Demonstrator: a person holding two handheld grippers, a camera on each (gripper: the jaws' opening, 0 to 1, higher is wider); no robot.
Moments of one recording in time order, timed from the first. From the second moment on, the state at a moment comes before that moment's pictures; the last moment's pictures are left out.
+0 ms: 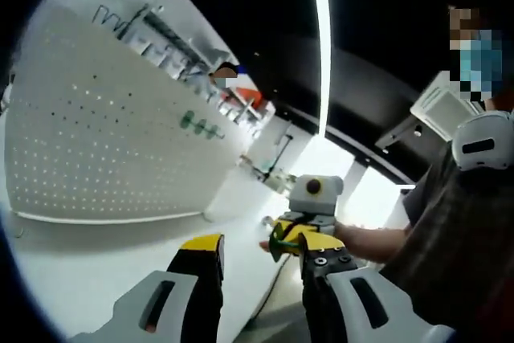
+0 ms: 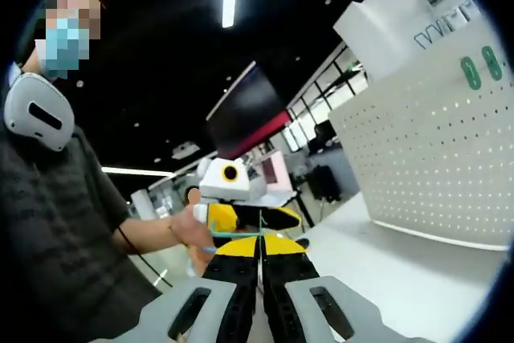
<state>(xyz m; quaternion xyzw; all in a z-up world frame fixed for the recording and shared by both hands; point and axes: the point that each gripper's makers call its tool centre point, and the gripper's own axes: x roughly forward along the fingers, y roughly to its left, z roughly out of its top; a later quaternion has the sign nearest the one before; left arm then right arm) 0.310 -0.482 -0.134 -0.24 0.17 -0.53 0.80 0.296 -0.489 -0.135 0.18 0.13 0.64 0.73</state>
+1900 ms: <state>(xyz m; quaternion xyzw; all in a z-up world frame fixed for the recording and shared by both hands) 0.344 -0.403 -0.227 -0.09 0.31 -0.28 0.90 0.315 -0.488 -0.190 -0.09 0.21 0.51 0.83</state>
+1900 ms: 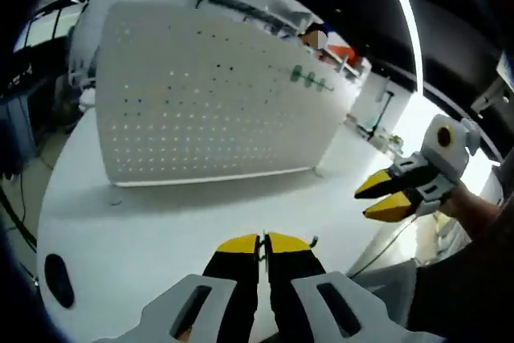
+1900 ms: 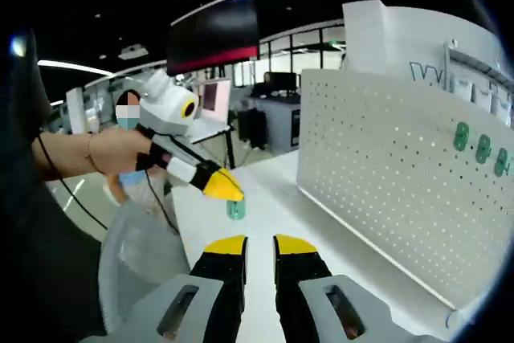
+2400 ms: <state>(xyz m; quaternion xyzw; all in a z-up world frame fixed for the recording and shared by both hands) 0.351 -0.401 -0.230 -0.09 0.30 -0.25 0.92 0.305 -0.485 -0.184 -0.12 0.22 0.49 0.83</state>
